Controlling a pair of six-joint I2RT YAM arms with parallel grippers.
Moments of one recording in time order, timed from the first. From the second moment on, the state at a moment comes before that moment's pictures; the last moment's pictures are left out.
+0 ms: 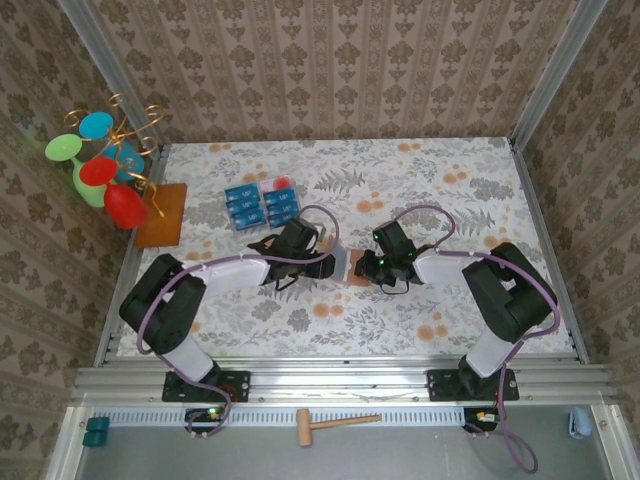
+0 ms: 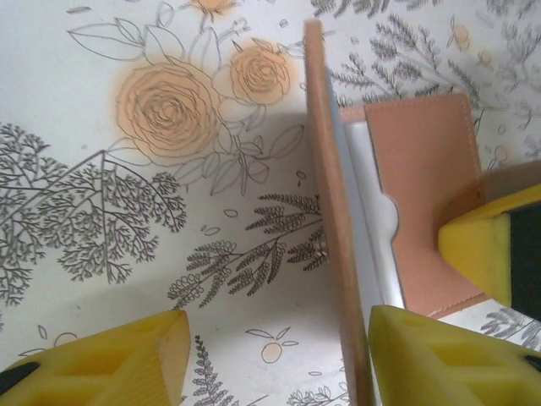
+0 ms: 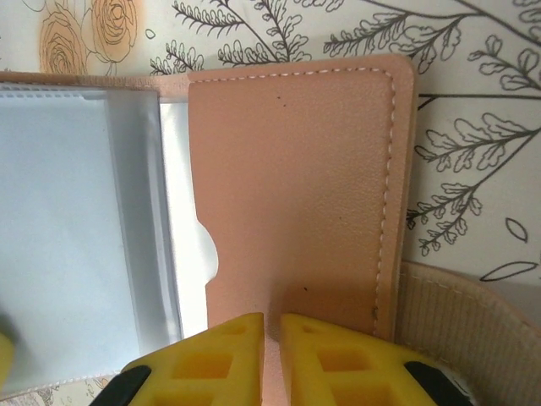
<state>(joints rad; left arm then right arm) -0.75 1.61 0.85 -0.13 0.11 -0.44 0.51 1.68 0.76 -0.06 -0.27 0.84</state>
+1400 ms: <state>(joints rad) -0.64 1.63 0.82 0.05 0.32 -0.53 0.49 1.69 0.75 -0.04 -0.30 0.84</state>
